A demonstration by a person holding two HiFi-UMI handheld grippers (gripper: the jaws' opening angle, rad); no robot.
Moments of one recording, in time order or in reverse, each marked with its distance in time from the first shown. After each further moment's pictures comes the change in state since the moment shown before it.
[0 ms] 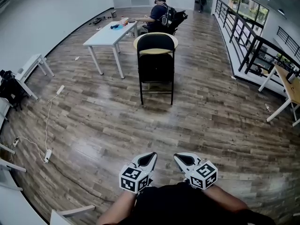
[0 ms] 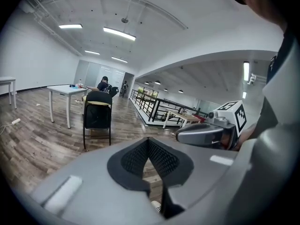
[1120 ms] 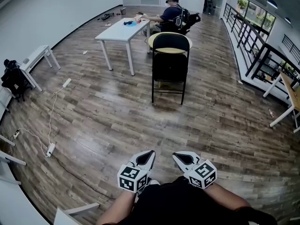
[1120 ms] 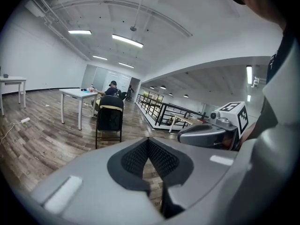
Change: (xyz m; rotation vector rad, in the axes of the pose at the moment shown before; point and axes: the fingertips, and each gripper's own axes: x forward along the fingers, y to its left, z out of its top) left arm -0.103 0.094 -0.013 -0.026 -0.063 0.060; right arm 0.096 0.100 0.013 -0.110 0.026 0.056
